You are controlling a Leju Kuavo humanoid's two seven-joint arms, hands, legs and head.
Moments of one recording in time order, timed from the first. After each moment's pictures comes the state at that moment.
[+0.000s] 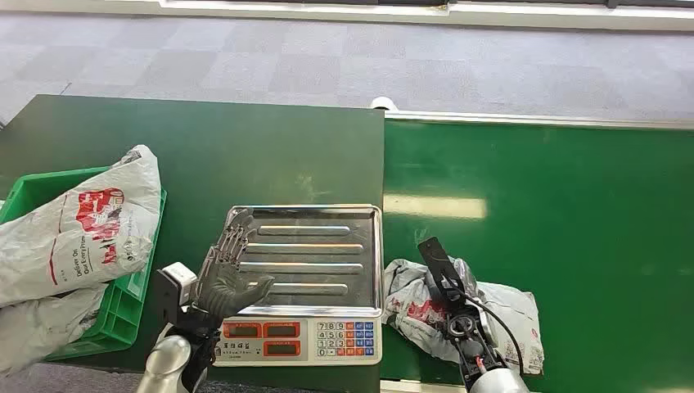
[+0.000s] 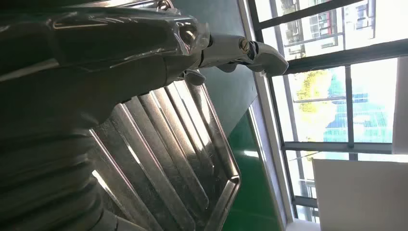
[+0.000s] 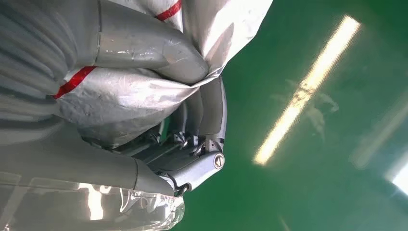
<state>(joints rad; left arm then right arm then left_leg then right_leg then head) -0.09 -0.14 -0.10 -1.34 -0.09 -0.18 -0.51 -0.49 0.14 -0.15 -0.39 0.77 -0.16 -0.08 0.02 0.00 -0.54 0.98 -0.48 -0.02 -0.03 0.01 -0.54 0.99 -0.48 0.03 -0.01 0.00</state>
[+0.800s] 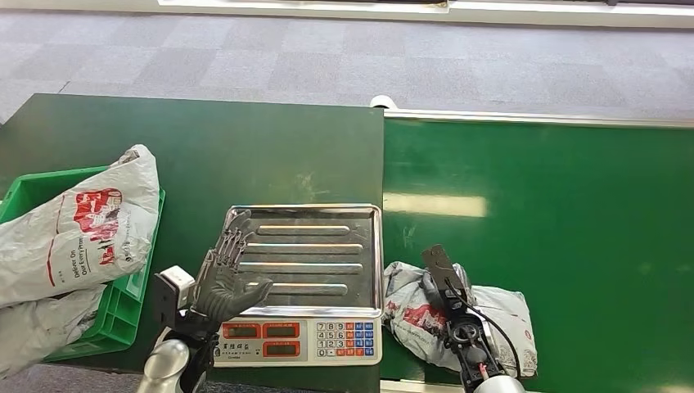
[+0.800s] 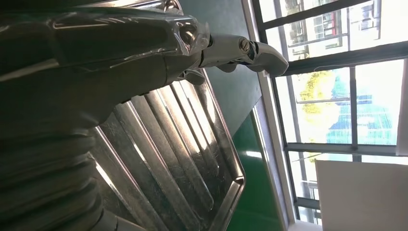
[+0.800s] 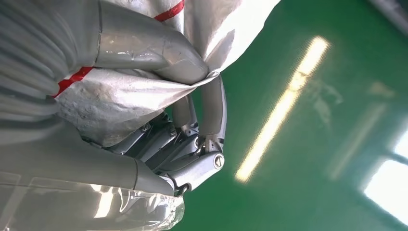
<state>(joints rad) -0.08 -0.14 -0.09 -1.35 -0.09 -0.18 -0.51 -0.47 0.16 -0.18 -0.40 0.71 -0.05 -0.29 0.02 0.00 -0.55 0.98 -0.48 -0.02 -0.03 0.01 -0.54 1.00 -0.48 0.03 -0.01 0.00</state>
